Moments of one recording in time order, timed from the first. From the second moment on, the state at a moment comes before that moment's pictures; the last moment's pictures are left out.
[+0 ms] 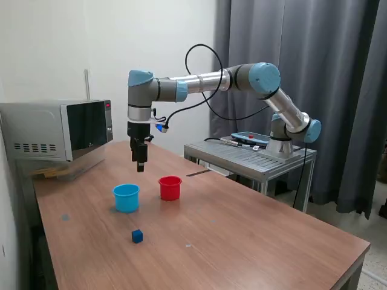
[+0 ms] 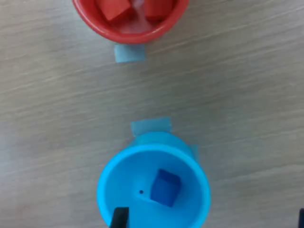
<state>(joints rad) -0.20 -0.61 0.73 -1.74 -1.65 -3.06</state>
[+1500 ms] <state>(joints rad) -0.07 -0.51 0.60 -1.74 -1.61 -3.05</state>
